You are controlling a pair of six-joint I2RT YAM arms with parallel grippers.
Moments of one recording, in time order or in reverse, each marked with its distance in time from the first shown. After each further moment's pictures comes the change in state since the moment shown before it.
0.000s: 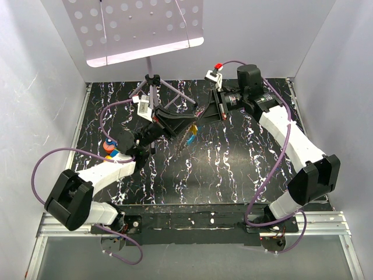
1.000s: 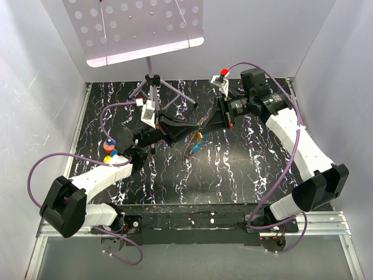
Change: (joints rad) left arm -0.011 -0.069 0.013 -0.148 0.140 0.194; right arm 0.000 -0.065 0.062 -0.366 0.044 -0.440
